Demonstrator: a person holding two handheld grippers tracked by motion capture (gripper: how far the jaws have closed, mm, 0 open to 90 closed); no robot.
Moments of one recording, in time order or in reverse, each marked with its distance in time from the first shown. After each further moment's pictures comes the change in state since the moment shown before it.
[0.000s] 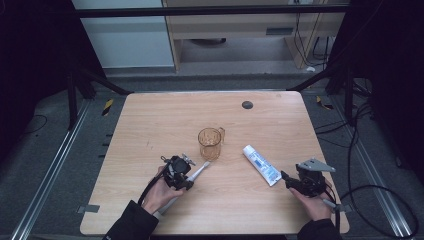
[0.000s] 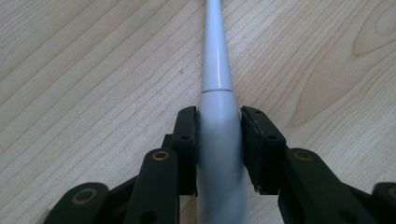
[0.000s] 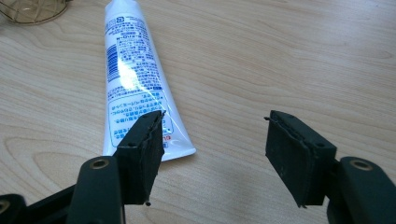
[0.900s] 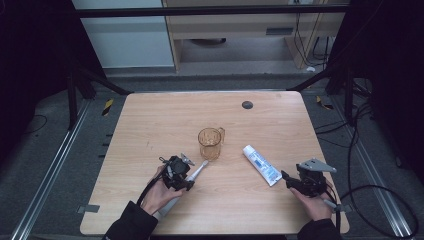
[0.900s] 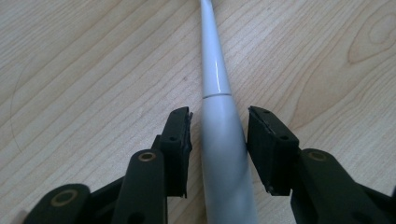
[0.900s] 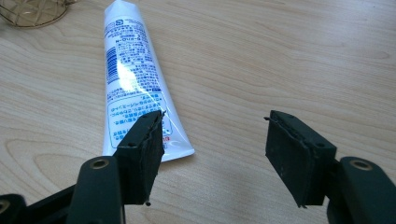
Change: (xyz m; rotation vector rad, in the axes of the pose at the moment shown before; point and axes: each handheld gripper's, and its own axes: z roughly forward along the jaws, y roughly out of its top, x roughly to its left) left arm -0.003 -0.002 -0.005 -0.042 0.025 0.001; right arm -0.001 0.000 -0.001 -0.008 -0.001 0.005
